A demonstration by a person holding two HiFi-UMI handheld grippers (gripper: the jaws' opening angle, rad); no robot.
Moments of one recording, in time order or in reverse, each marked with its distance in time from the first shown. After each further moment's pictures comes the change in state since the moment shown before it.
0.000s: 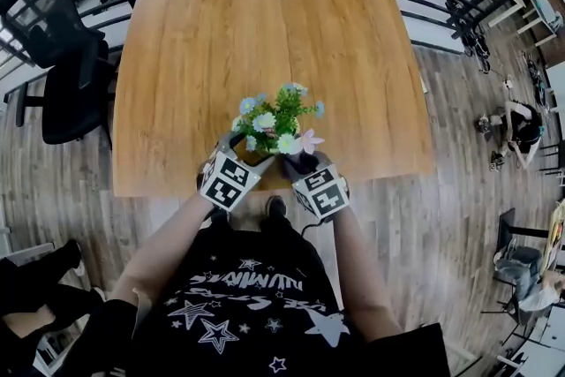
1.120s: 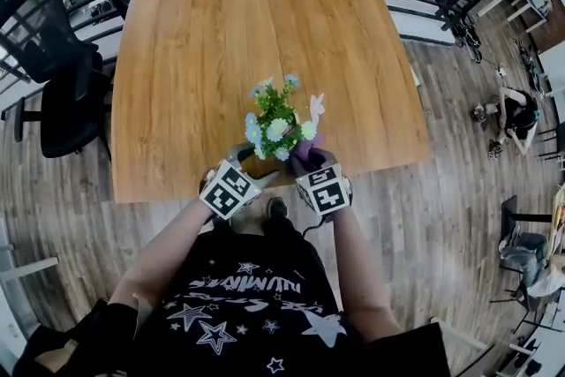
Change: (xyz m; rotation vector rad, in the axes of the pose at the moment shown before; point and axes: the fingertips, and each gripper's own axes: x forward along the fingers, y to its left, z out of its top) left arm -0.003 -0.059 -0.004 0.095 0.009 -0.212; right arm -0.023 -0.026 -0.019 0.105 -0.001 -0.167
